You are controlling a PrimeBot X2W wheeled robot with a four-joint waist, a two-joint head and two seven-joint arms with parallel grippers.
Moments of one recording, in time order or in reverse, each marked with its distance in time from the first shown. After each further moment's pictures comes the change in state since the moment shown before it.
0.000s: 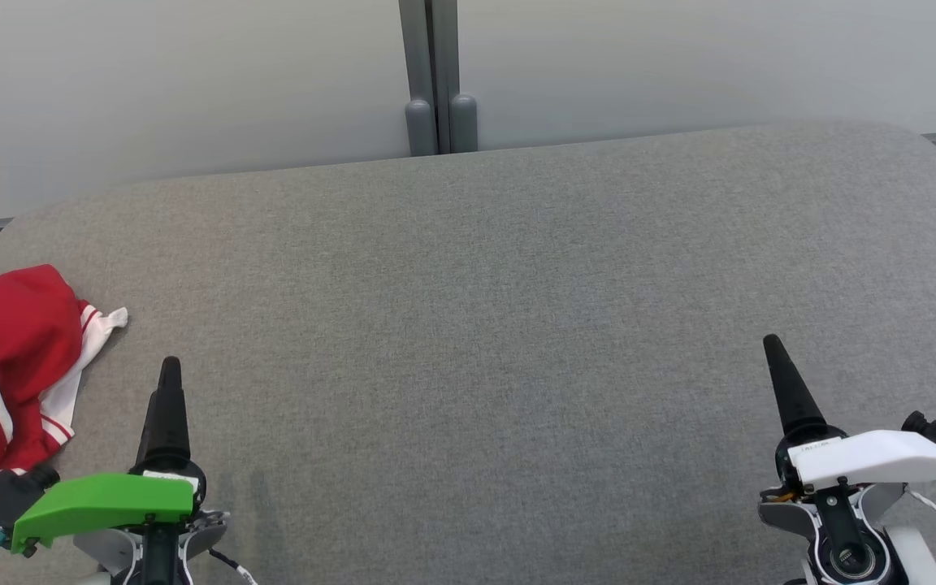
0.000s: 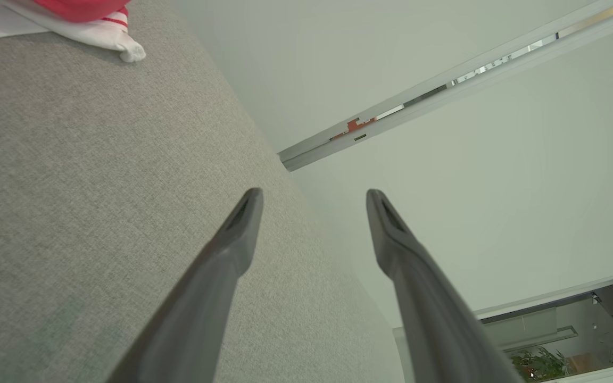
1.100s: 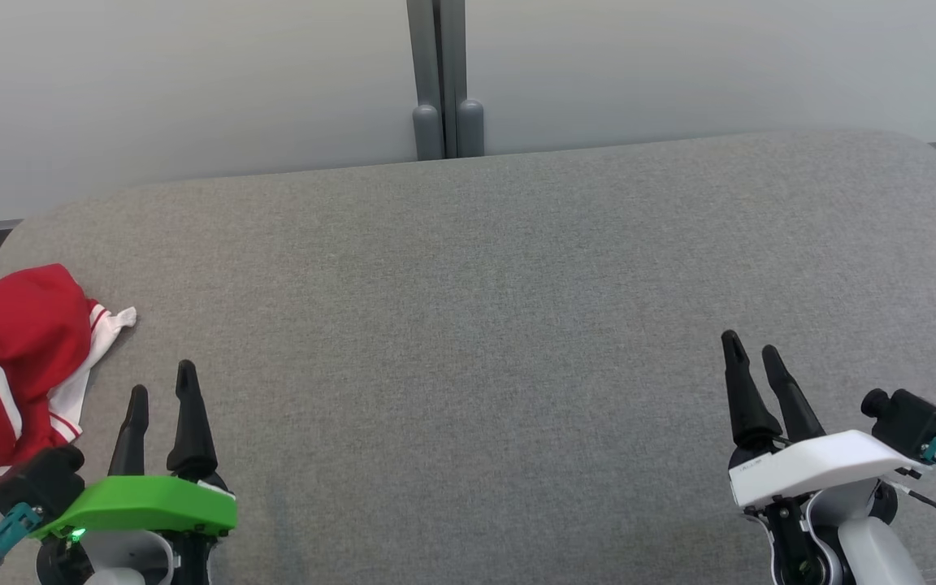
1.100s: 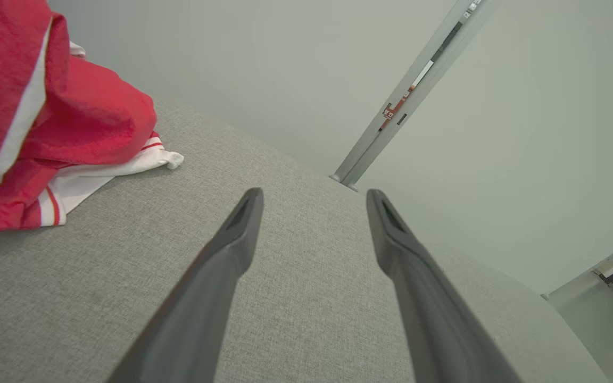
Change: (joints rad) left arm 0.021 0.041 -0.068 -0.022 0.511 0.062 -0.108; right arm 0.009 -0.007 0.090 -0.042 -0.491 0.000 -0.108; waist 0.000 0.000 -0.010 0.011
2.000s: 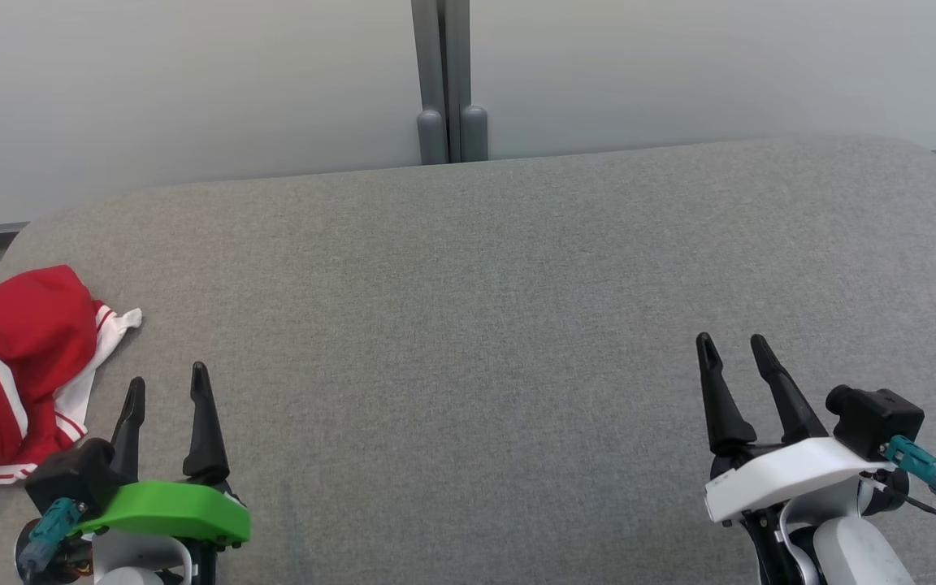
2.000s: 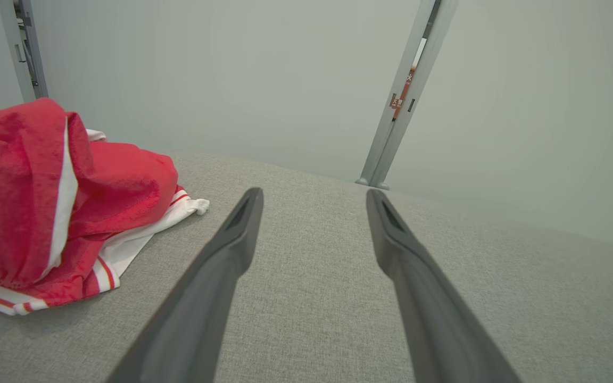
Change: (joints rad) left arm 0.005 0.032 -0.048 0.004 0.259 0.034 -0.063; right arm 0.002 -0.004 0.036 -0.013 -0.299 0.000 -0.042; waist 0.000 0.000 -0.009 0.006
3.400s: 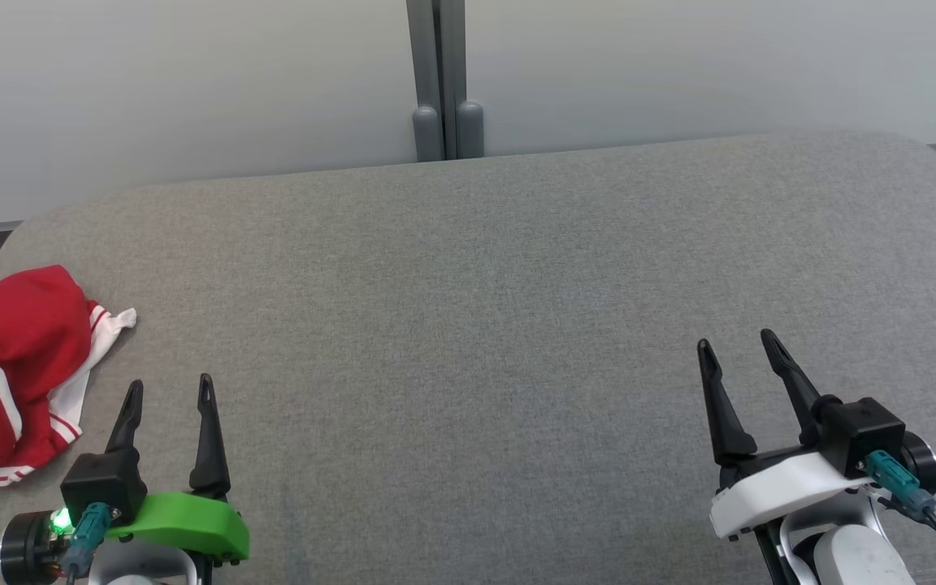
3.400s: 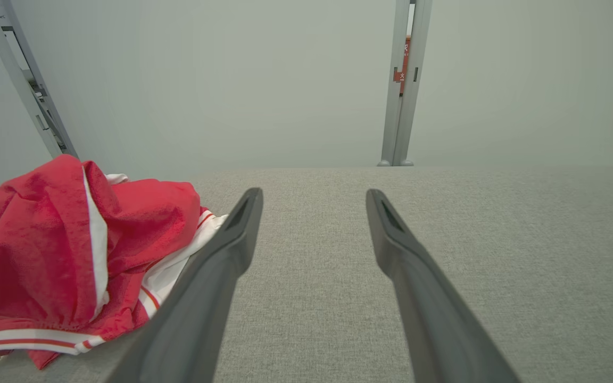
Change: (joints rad) left arm 0.017 0.044 -0.032 0.001 0.208 0.045 -0.013; right arm 0.029 -0.005 -0.022 -0.044 -0.298 0.000 -0.032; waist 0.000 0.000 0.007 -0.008
